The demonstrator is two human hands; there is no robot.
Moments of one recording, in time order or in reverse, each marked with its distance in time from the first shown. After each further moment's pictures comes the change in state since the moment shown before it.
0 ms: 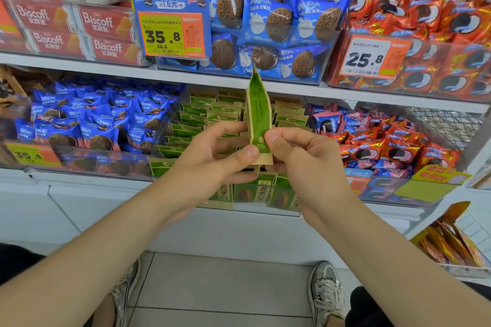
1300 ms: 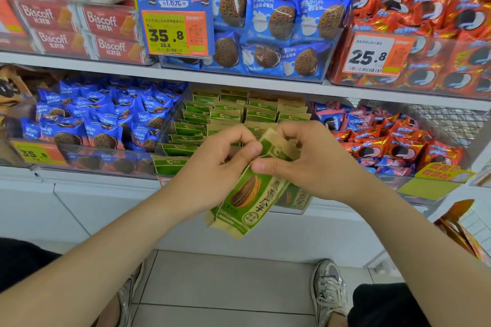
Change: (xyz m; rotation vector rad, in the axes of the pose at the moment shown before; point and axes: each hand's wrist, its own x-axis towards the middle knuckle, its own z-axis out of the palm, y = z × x) left_hand -0.001 -0.005 -0.001 0.510 -0.028 0.251; right_hand 0.029 -0.011 -0.029 -0.797 -0.464 -0.363
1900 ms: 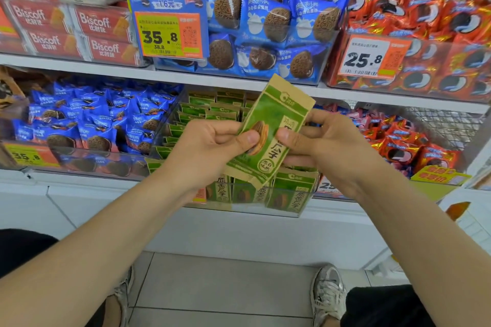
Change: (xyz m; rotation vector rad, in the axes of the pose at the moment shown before) left_hand 0.022 0.010 -0.005 -0.336 0.088 -0.190; right_hand 0.002 0.003 -0.021 0.768 0.165 0.360
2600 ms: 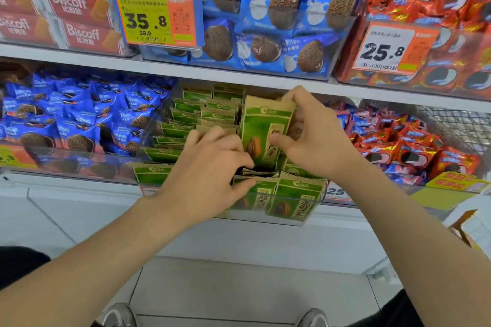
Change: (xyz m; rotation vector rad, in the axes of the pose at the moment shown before) left_hand 0.016 -0.039 -0.005 1.310 -0.038 0.379; right_hand 0.069 0.034 -0.011 -0.850 0.059 -0.400
